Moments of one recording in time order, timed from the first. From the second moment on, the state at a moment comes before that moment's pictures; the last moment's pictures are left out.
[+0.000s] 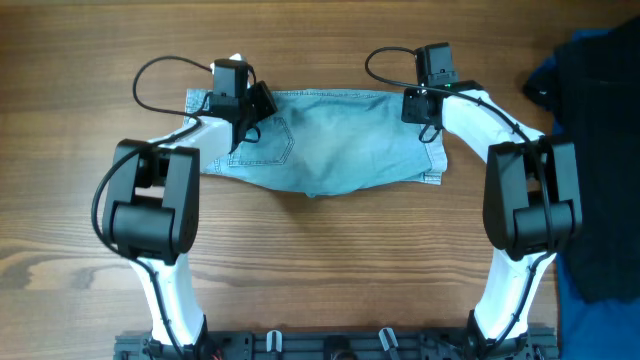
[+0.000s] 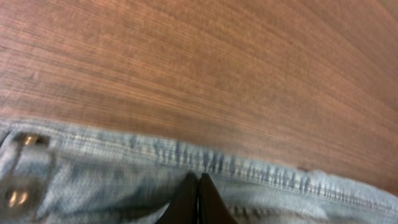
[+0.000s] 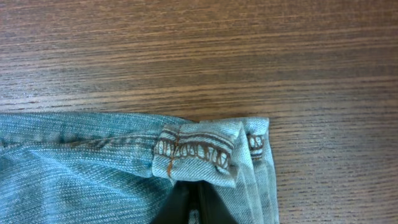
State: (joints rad) left arm -0.18 2.12 1.21 0.10 0.14 -0.60; right arm 0.17 2.11 1.40 -0.41 0.17 0.22
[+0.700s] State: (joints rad) left arm -0.05 1.95 1.25 -0.25 -0.01 -0.51; right arm 0.31 2.10 1.48 -0.32 -0.32 0.15
